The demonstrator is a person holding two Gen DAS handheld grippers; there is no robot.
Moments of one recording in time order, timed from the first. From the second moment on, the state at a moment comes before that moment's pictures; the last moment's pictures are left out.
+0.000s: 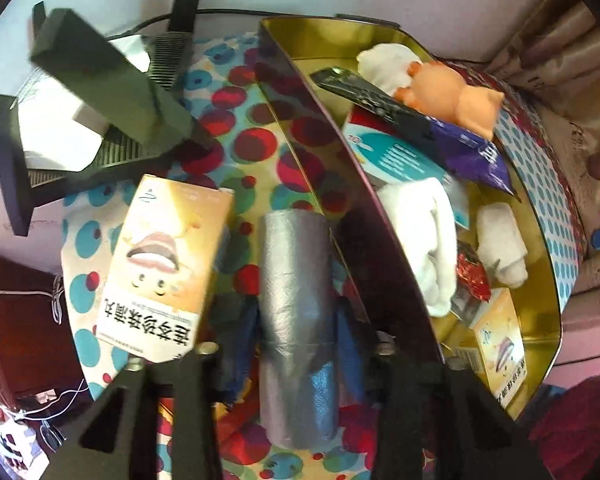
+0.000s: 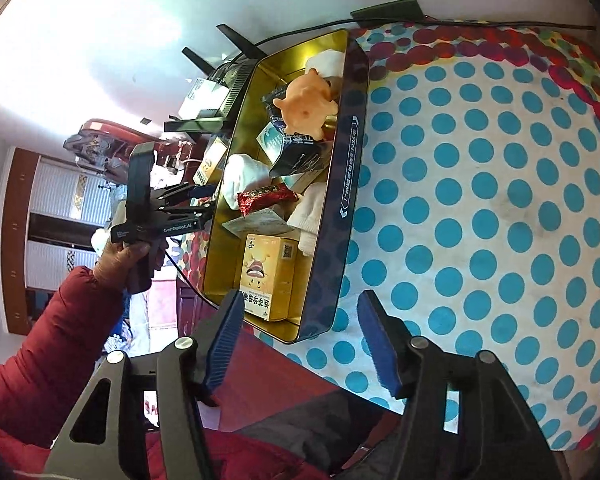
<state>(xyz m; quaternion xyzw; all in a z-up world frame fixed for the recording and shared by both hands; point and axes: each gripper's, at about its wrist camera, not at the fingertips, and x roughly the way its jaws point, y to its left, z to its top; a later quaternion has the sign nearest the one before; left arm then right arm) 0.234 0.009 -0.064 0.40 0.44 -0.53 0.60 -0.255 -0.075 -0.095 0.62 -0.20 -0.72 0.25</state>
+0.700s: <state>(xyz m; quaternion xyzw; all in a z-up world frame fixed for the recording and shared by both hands) 0.240 0.050 -0.020 0.32 0.45 -0.53 0.64 -0.256 -0.077 -0.095 0.61 -0.22 -0.72 0.24</state>
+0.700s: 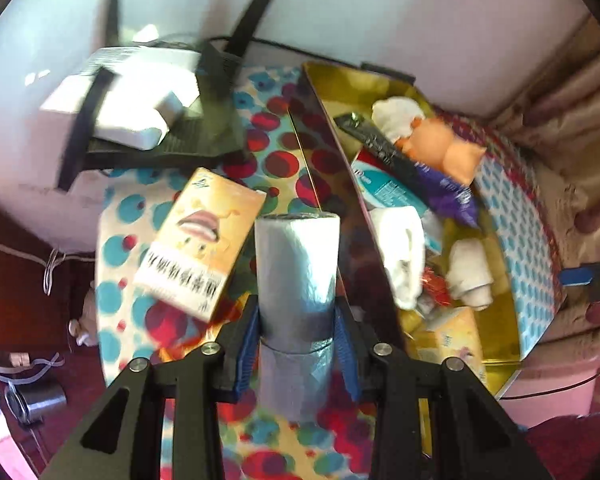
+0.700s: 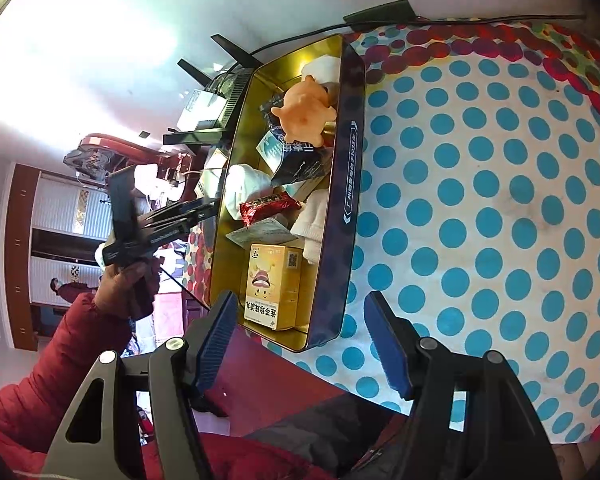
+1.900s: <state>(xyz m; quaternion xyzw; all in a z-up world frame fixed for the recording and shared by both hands) 0.087 -0.024 -0.003 0.41 0.32 -0.50 0.69 -0.246 -0.054 -0.075 0.57 -0.18 -0.77 0.20</state>
